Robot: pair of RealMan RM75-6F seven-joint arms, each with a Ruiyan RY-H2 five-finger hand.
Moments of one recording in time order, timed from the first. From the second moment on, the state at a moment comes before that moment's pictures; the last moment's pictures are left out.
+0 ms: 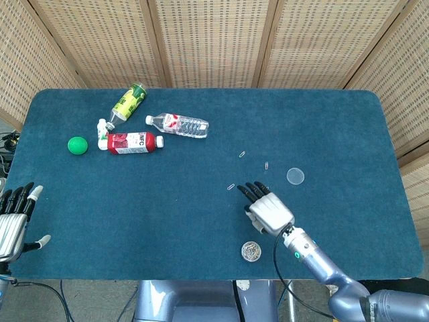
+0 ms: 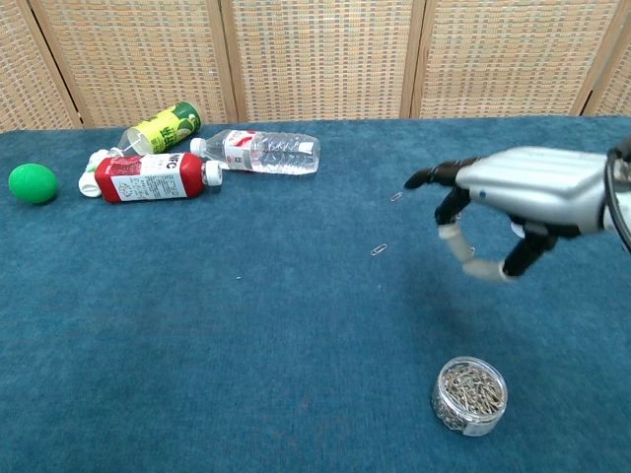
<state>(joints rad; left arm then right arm) -0.11 -1.08 -0.04 -1.76 1.39 1.42 0.27 0.67 -1.38 0.10 -1.70 -1.27 0.96 -0.50</state>
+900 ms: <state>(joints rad) -0.13 -1.08 -0.05 -1.75 1.34 1.39 0.26 0.81 -1.59 0.16 -1.26 -1.01 0.81 -0.52</state>
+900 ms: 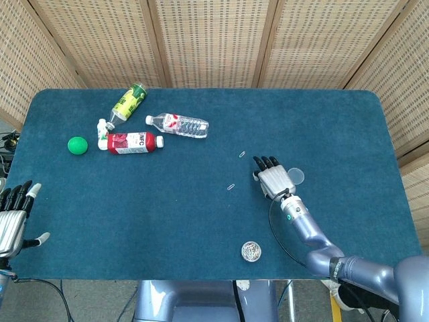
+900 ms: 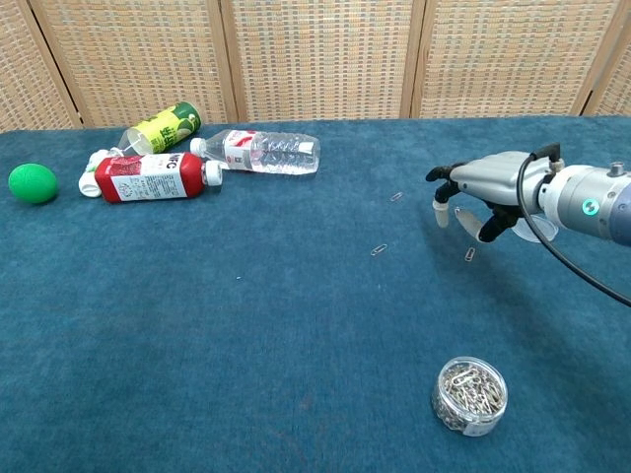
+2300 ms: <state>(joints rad) -0.13 -1.09 -0.04 -1.75 1.35 1.40 0.28 0.80 -1.55 0.09 -1.30 -0.91 0.85 -0.64</state>
